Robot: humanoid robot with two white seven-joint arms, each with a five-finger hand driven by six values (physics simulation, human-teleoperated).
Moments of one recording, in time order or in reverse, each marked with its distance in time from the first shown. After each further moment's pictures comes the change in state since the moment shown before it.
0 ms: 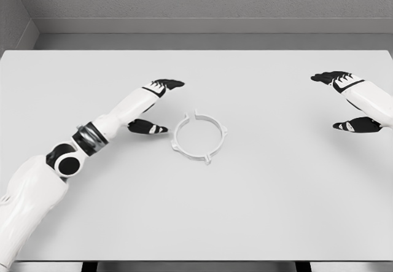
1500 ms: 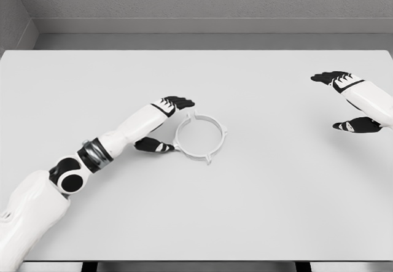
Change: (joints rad) left arm 0.086 0.004 -0.012 -0.111 -0.046 0.000 -0.001; right arm 0.000 0.000 0.001 0.000 0.000 0.000 0.000
